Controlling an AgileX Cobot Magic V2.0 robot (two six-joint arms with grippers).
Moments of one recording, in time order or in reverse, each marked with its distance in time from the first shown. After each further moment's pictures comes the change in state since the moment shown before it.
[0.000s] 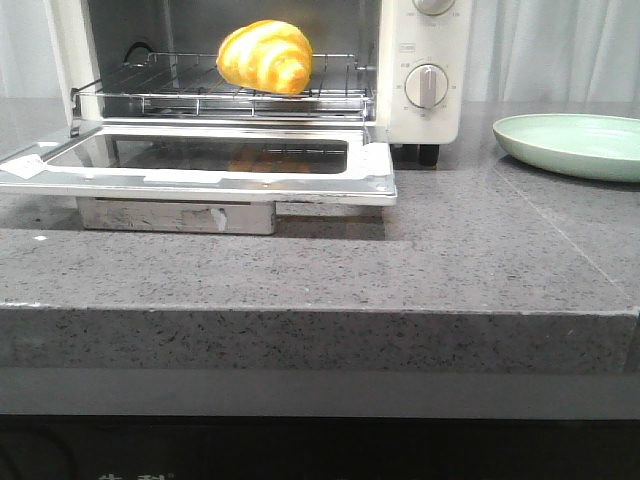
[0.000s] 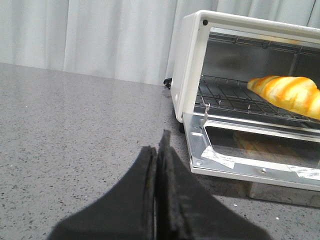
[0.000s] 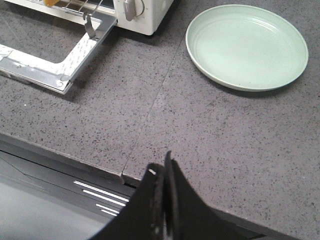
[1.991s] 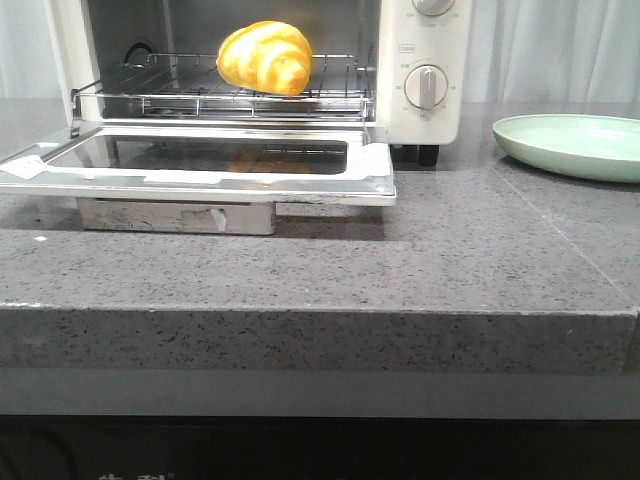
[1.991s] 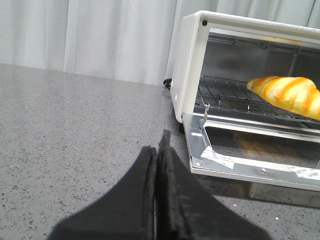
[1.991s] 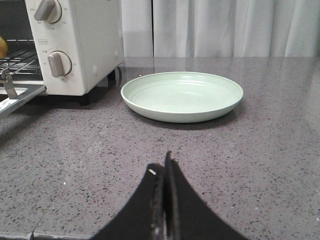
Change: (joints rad) left arm 0.000 0.000 0.000 0.000 -0.005 0.000; right arm -0.456 -0.558 0.906 0.195 -0.930 -0.179
